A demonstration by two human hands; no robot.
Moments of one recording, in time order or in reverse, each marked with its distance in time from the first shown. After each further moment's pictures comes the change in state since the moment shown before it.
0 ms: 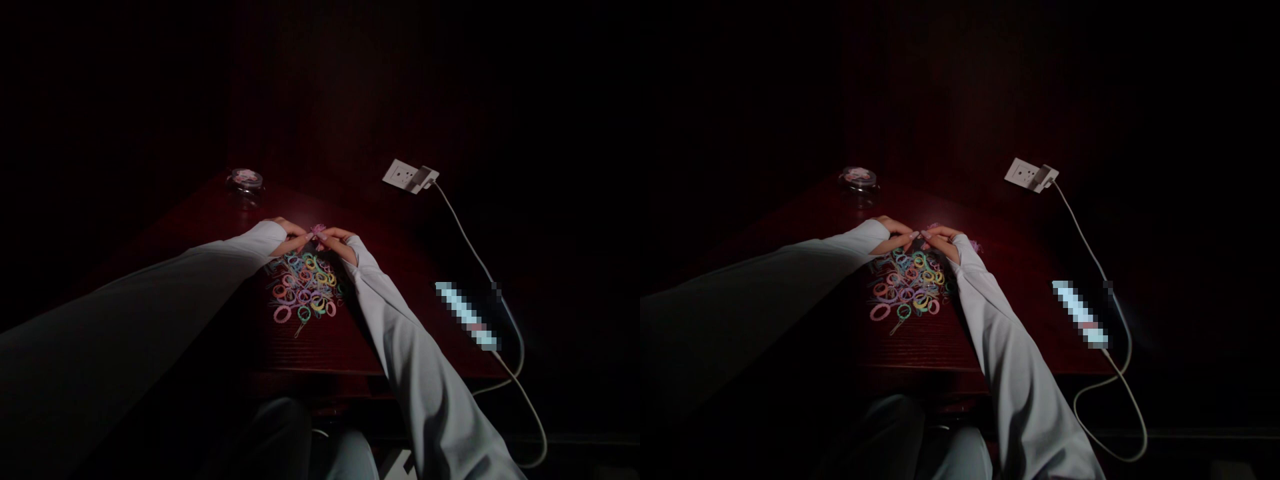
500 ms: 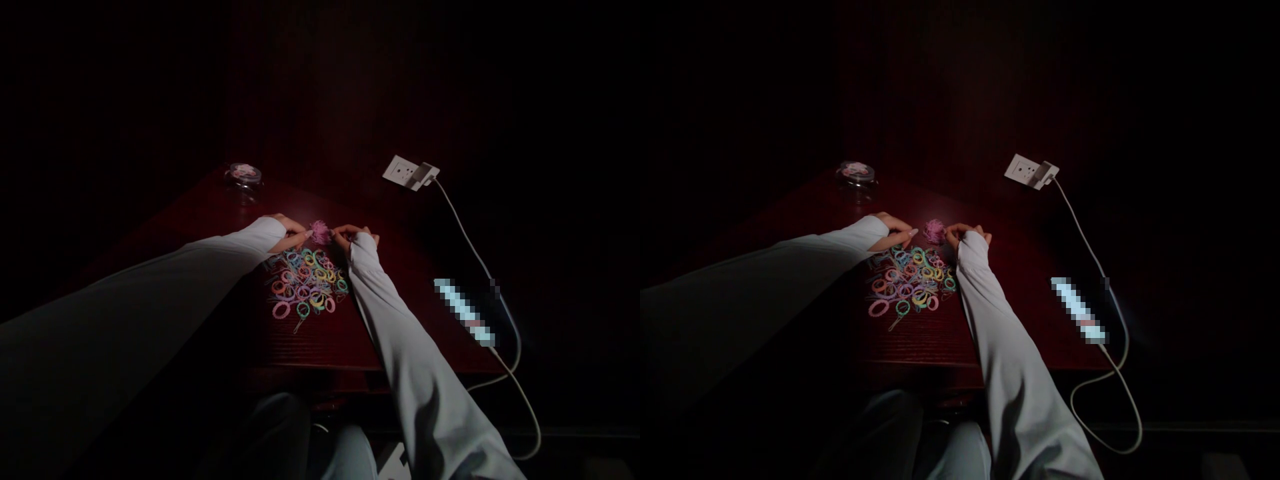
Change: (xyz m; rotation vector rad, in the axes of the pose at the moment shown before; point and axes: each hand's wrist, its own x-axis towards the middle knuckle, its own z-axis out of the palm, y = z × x) left_hand 0.001 0.002 0.002 0.003 -0.040 -0.011; right_hand 0.015 0.026 -0.041 -0.831 0.408 -0.117
